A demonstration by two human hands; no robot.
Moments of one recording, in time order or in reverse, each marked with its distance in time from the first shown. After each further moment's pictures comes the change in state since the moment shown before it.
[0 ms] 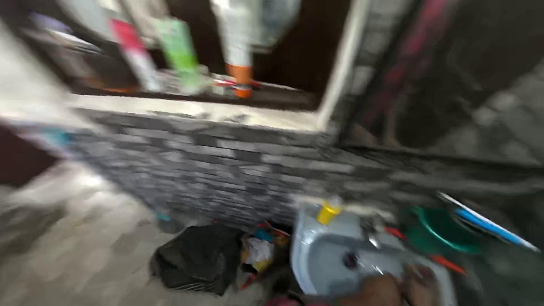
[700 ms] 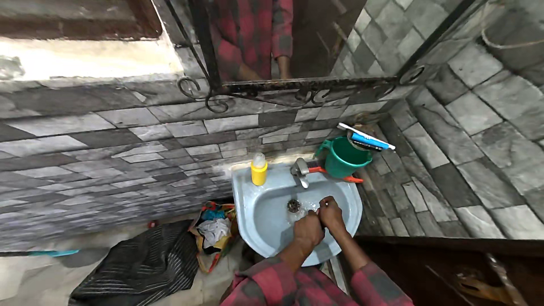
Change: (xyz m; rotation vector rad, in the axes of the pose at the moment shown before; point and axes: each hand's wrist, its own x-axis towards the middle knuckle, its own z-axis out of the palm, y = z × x) left_hand 0.025 -0.011 0.016 0.288 -0.141 -0.248; right_hand 0.025 0.028 0.029 -0.332 -0.085 0.418
